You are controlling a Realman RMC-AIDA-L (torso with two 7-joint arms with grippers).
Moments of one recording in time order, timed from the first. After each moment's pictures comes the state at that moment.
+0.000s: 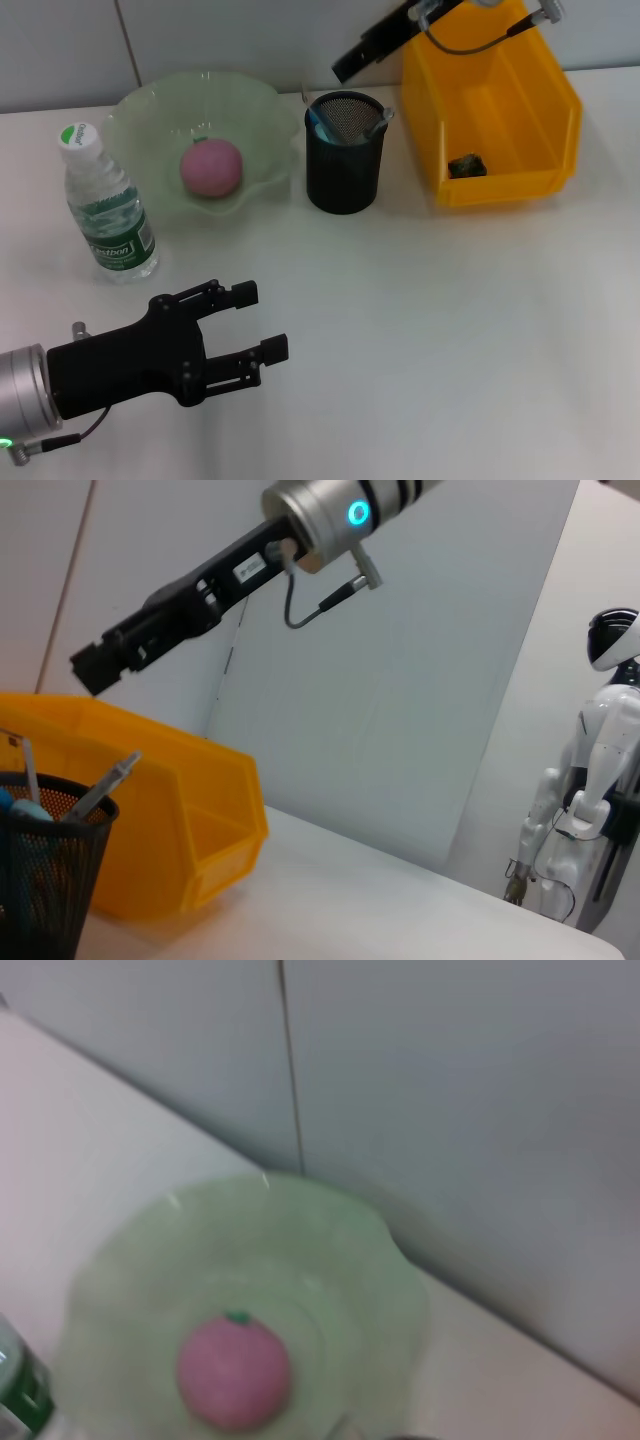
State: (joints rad) left arm -0.32 -2.05 1.28 0.55 1.37 1.54 -1.20; right arm 1.10 2.02 -0.98 -0.89 -2.64 -1.27 2.49
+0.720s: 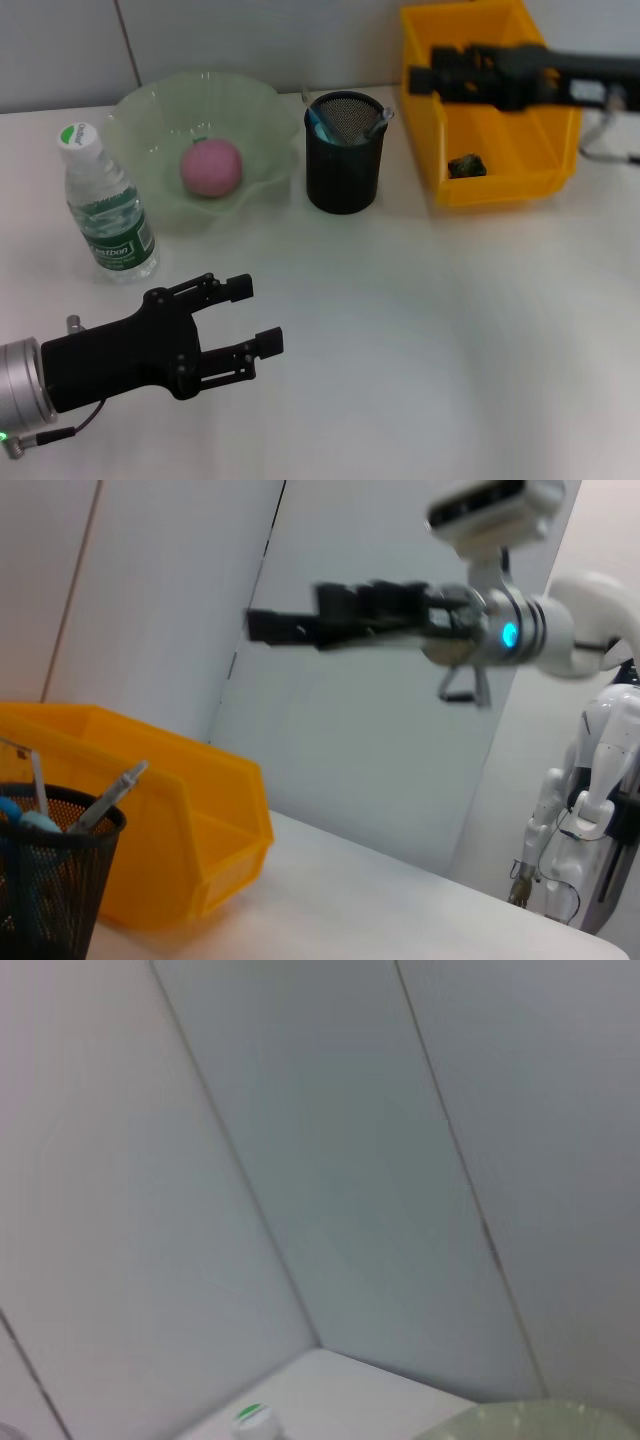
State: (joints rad) left arm -0.33 -2.04 1.27 0.55 1.37 1.54 -1.19; right arm 0.51 1.99 -0.91 -0.93 -1.64 -1.48 1.86
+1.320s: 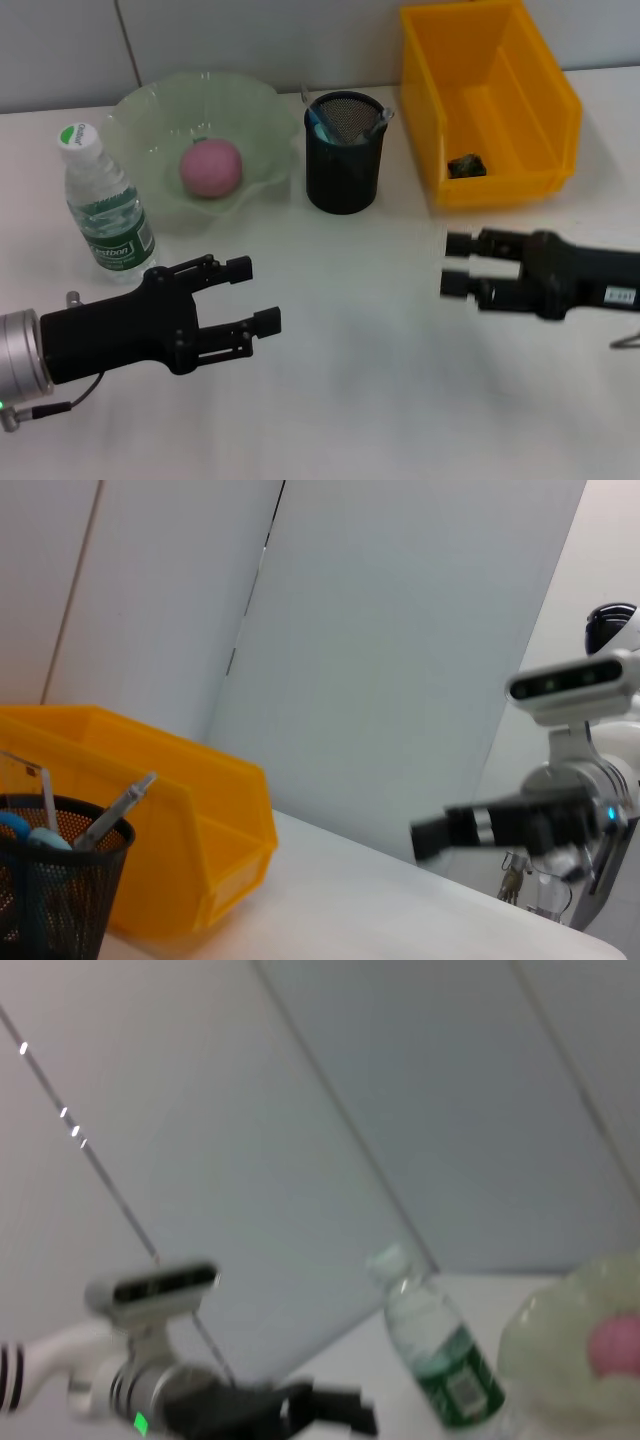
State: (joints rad) left arm -0.38 -2.02 1.28 0.55 1.38 1.53 -1.26; right arm 0.41 1.99 -0.77 -0.53 -1.75 -1.74 1.46
